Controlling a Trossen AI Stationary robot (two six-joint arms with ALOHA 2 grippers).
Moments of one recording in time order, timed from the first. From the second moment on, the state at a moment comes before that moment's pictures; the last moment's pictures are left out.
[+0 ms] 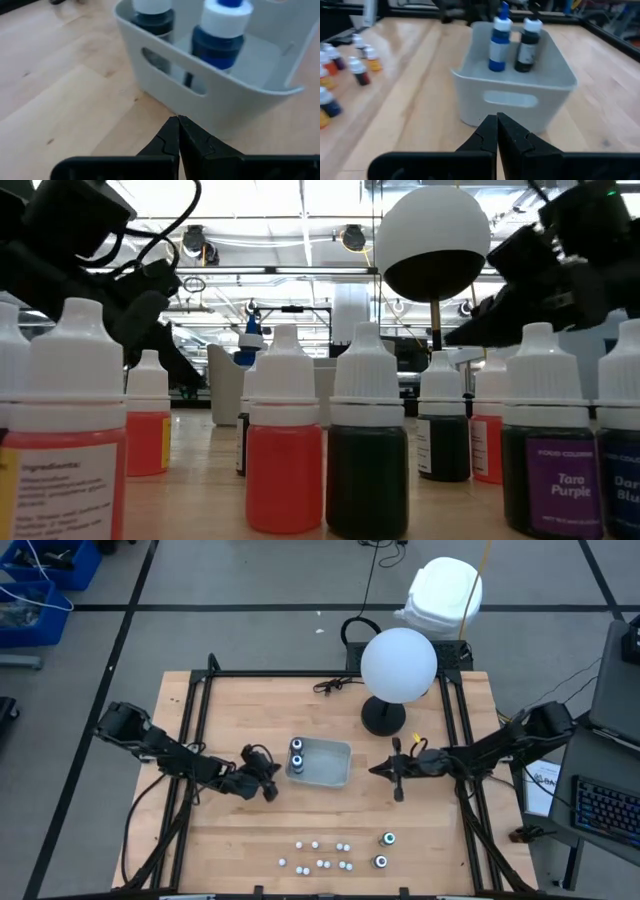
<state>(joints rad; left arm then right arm) -0.36 1.47 0.36 0.37 -0.69 -0.63 0.18 1.29 0.13 0.85 0.21 0.04</state>
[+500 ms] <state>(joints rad) -0.37 1.47 0.41 0.38 -0.63 -0.56 0.14 1.30 0.13 0.85 0.20 0.07</state>
